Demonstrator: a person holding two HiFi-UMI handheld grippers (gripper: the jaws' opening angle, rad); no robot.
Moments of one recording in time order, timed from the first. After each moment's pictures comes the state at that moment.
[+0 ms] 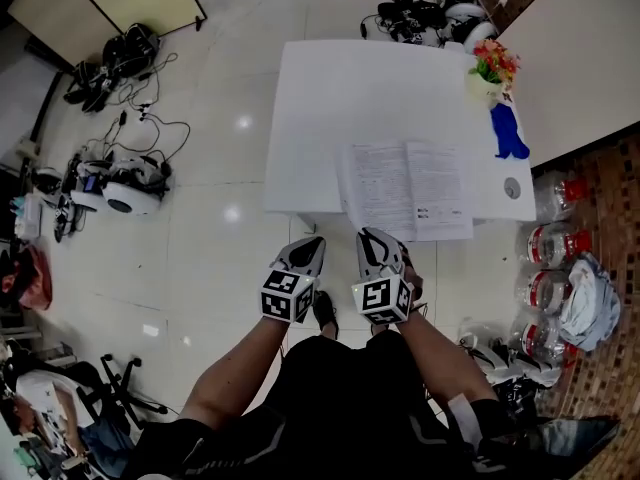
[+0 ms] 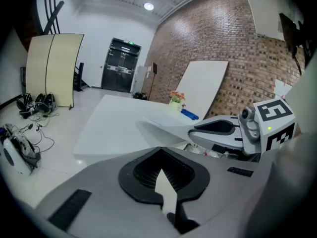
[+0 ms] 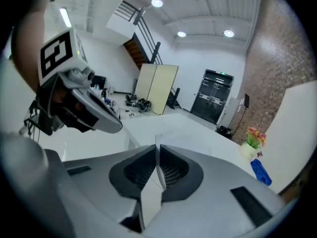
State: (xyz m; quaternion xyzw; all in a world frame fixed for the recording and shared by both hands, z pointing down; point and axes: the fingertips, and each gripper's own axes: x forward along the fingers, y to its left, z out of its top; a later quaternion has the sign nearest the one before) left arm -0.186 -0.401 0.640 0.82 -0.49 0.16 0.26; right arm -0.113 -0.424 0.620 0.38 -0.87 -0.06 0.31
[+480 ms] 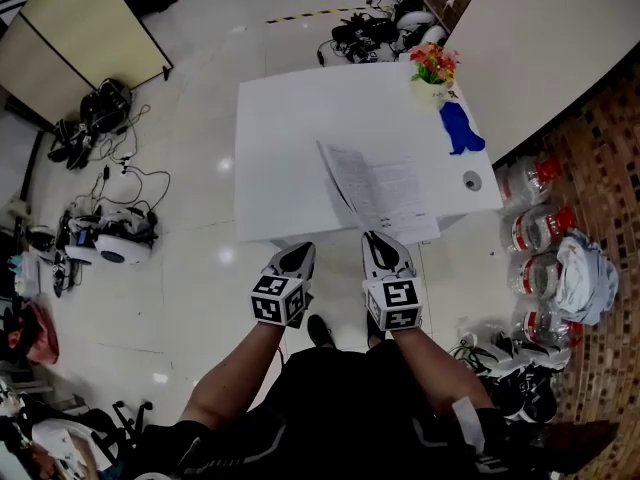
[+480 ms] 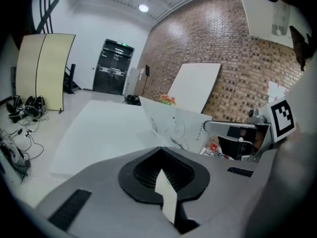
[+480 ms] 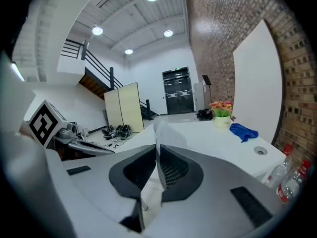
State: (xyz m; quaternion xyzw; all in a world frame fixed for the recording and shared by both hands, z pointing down) left arm -0.119 -0.432 0.603 0.84 -0.46 0.15 0.25; right arm -0.003 -0.443 0.559 0.51 -0.84 0.13 0.12
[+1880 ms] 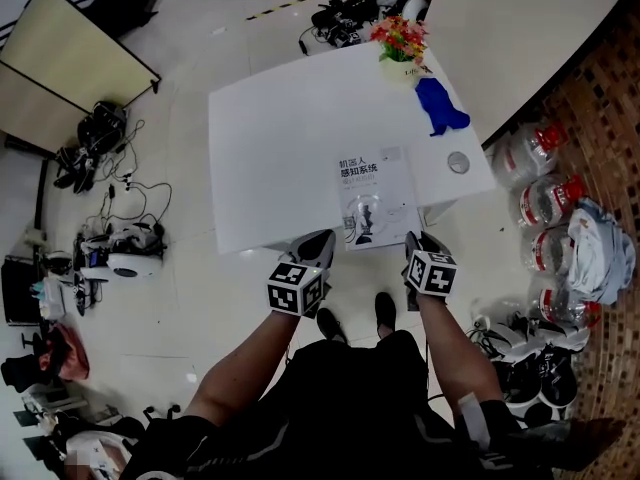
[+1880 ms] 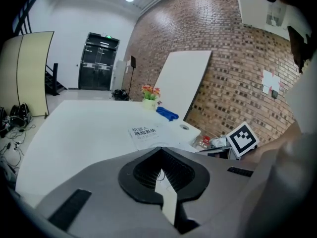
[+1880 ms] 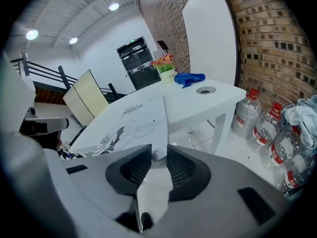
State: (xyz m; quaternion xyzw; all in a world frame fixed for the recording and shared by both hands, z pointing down) left arm 0.009 -0.470 0.609 0.86 -0.40 0.20 0.23; right arm 0.196 -0.459 0.708 0.59 -0.70 0.37 0.16
